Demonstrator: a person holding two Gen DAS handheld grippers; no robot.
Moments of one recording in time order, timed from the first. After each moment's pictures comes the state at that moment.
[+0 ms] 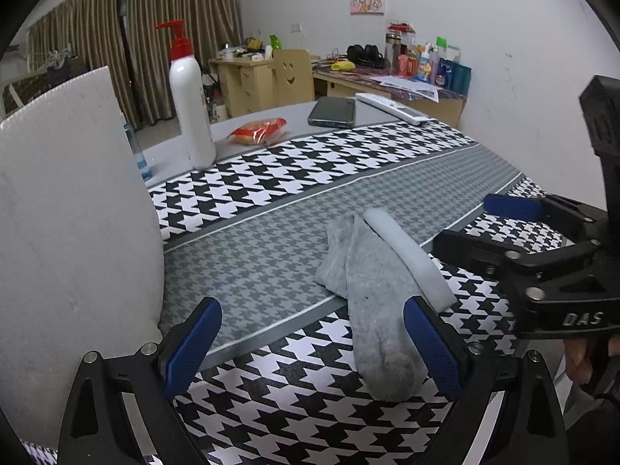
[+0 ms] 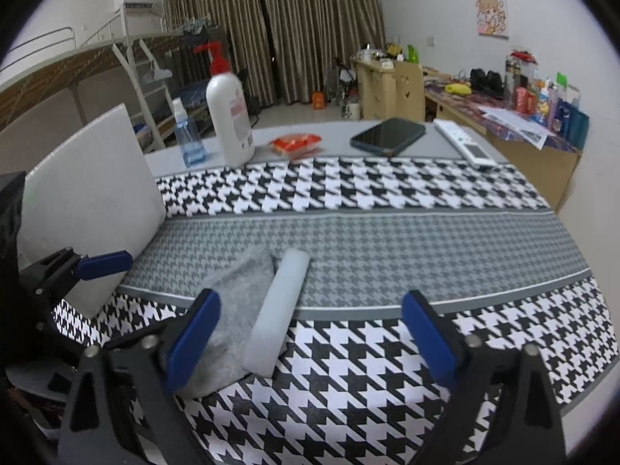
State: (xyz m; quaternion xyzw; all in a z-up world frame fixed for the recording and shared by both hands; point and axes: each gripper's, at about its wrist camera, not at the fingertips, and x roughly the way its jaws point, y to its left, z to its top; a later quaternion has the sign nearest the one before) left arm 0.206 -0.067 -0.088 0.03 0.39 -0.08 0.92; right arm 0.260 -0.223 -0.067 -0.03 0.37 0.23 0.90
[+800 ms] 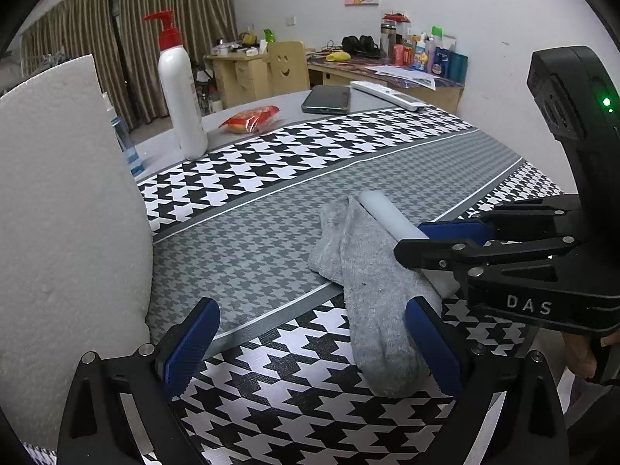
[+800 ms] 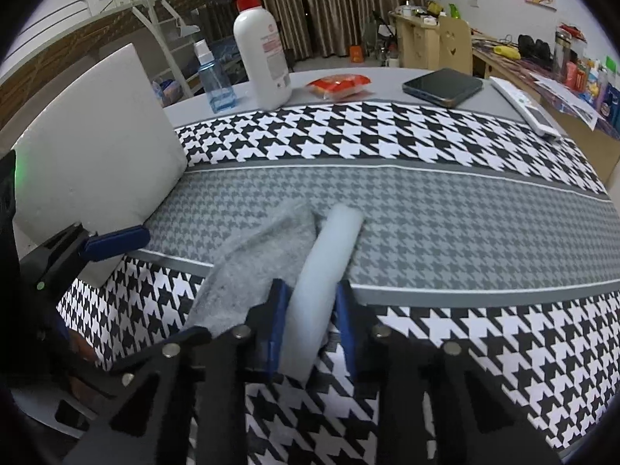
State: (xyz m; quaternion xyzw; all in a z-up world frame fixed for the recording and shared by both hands) left arm 0.211 -0.073 -0.100 0.05 0.40 -0.08 0.91; right arm 0.277 -0.196 -0.093 -0.04 0.45 0.29 0.85
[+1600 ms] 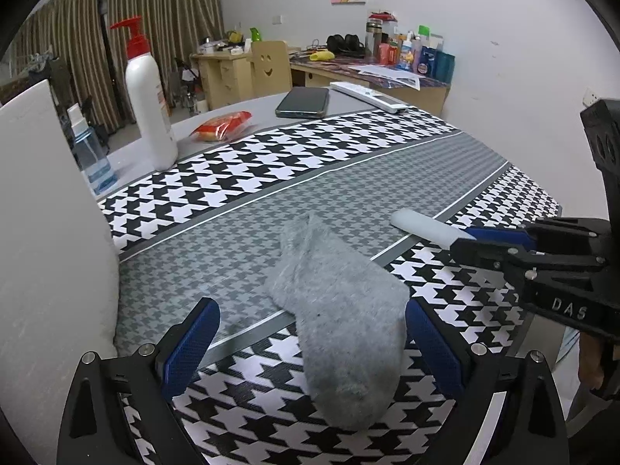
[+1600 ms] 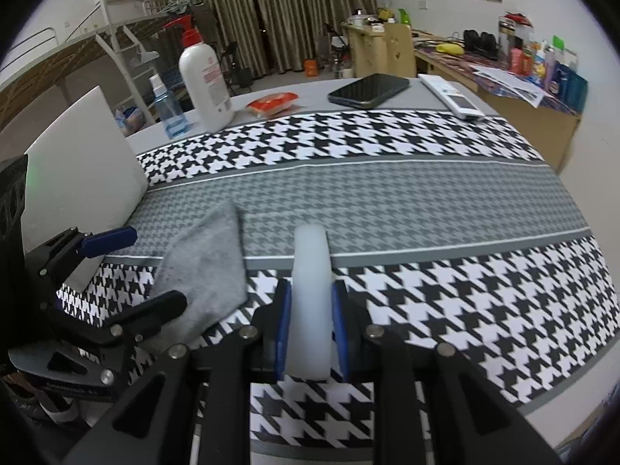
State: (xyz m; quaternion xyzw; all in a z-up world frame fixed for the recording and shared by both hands) left arm 0.231 -0.096 -0.100 0.04 0.41 -0.11 0.91; right arm 0.260 -0.258 -0.083 -0.02 0.43 0.21 0.88
